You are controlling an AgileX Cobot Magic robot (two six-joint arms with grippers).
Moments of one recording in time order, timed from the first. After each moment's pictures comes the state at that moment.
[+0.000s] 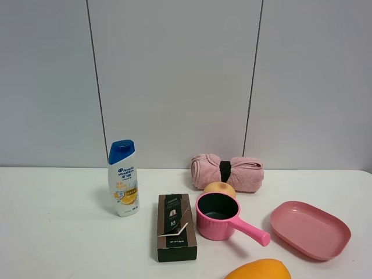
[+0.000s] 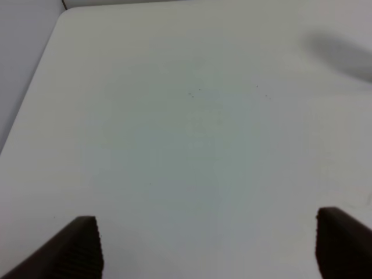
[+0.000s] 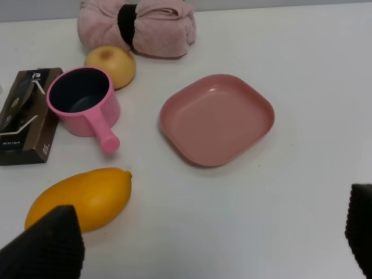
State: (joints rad) left arm 0.08 0.00 -0.49 0.02 1.07 -0.01; right arm 0.03 -0.01 -0.49 0.09 1.07 -0.02
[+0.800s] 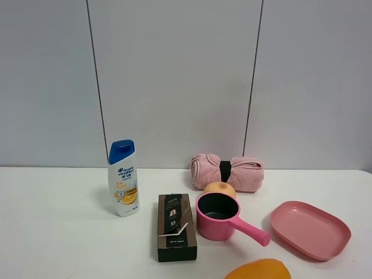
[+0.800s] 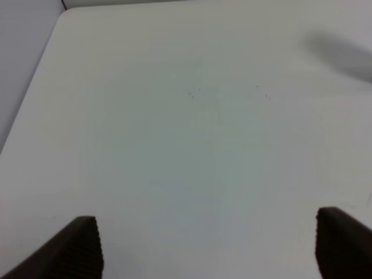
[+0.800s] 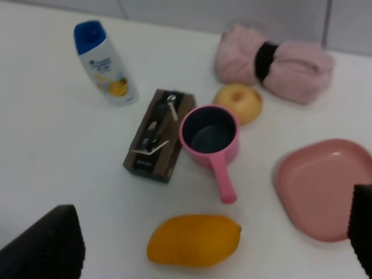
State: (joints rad) left arm 0.08 0.00 -0.49 0.02 1.07 -0.01; right arm 0.04 0.65 -0.94 0.44 1.08 -0.33
